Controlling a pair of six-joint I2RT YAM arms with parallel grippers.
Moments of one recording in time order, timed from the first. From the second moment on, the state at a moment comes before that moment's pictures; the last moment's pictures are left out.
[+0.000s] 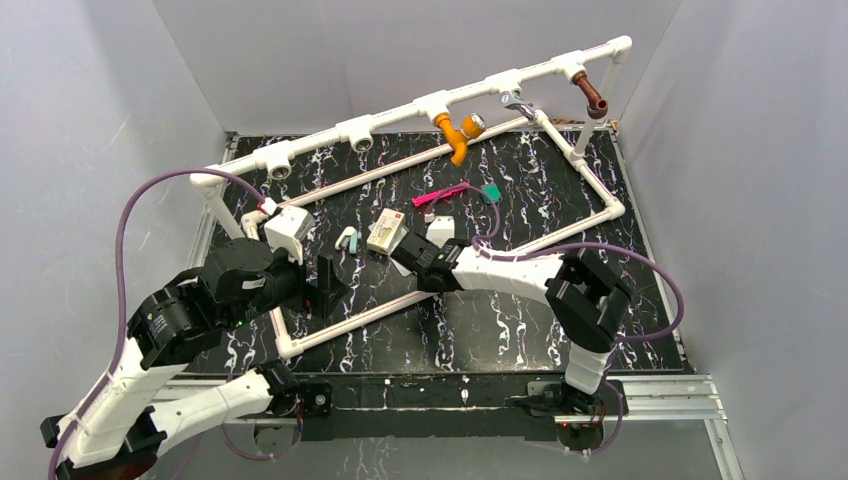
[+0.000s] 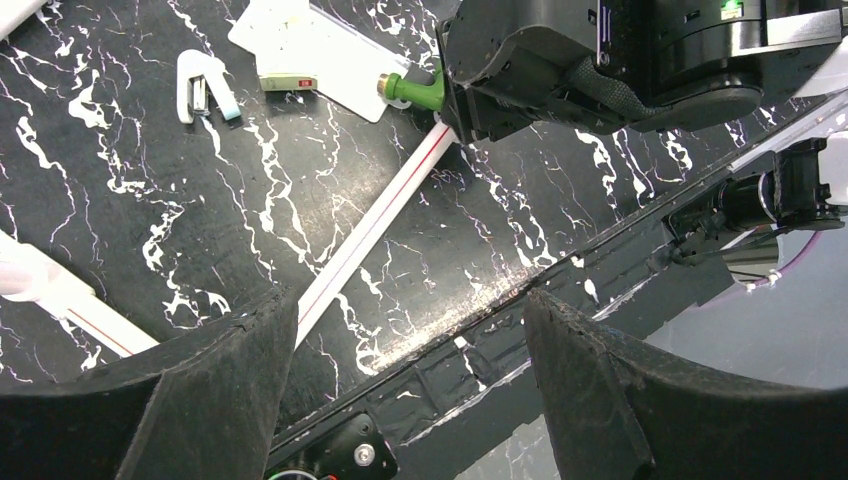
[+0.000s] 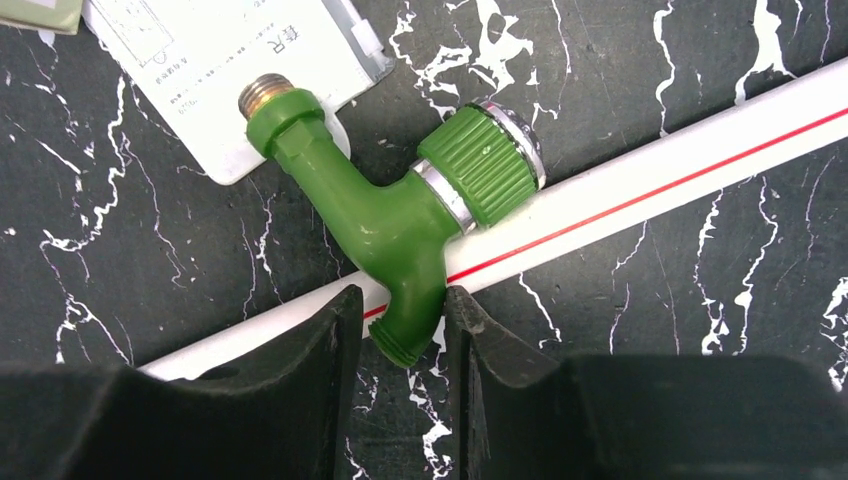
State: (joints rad) left arm -0.90 0.76 1.30 -1.13 -0.21 -0.37; right arm 1.04 1.78 1.21 -0.62 0.48 0.93
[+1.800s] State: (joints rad) left arm -0.90 0.72 1.14 -1.02 -0.22 -0.66; right arm 1.13 1.22 1.04 -0.63 0.46 0.89
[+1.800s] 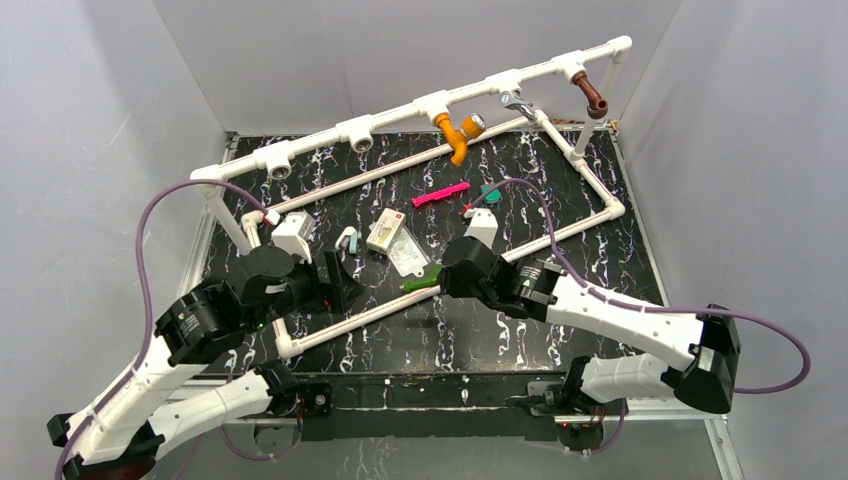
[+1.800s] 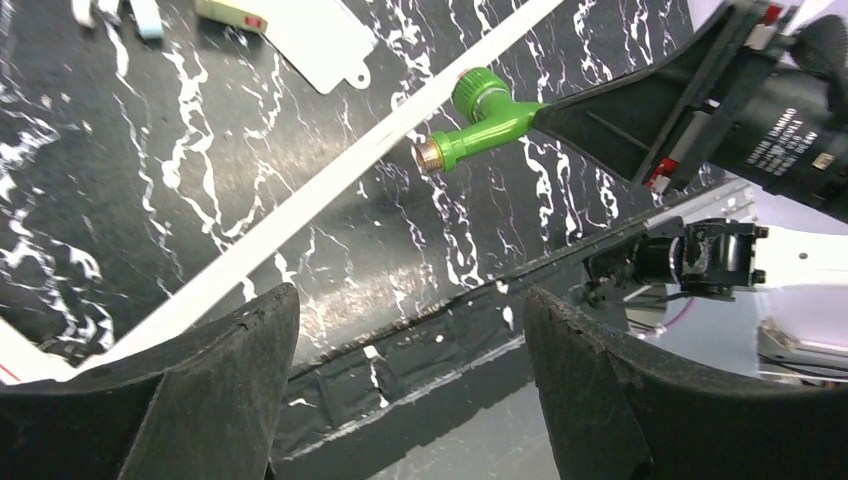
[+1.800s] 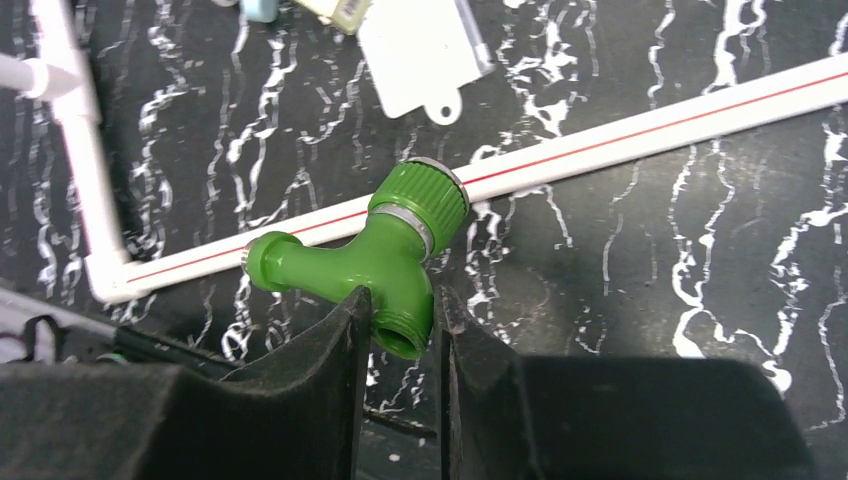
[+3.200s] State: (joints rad) left arm -0.90 0.36 0.73 -0.54 -0.02 -1.26; right arm 1.37 1.05 0.97 -0.12 0.34 0.81
